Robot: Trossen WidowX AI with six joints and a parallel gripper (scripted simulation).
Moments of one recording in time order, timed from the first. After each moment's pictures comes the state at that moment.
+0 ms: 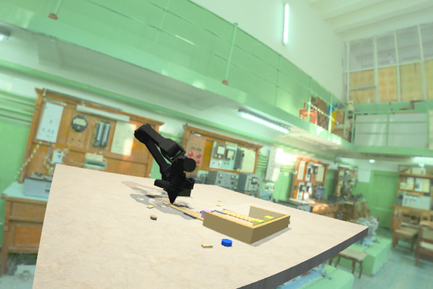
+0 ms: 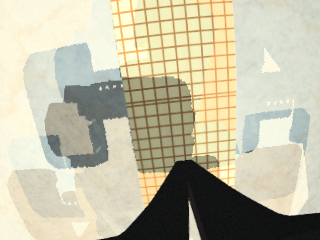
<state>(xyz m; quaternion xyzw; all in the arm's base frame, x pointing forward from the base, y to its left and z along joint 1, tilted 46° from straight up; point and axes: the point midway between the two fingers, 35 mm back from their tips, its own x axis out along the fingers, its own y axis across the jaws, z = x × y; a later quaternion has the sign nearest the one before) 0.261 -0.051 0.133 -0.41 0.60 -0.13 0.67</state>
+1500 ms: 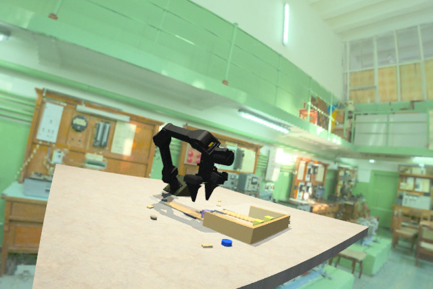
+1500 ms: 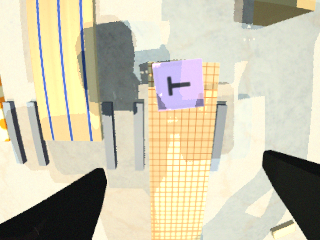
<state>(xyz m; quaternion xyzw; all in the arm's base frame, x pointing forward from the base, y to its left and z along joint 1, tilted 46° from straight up) 0.391 0.048 0.161 -0.45 0.61 -0.10 0.65</state>
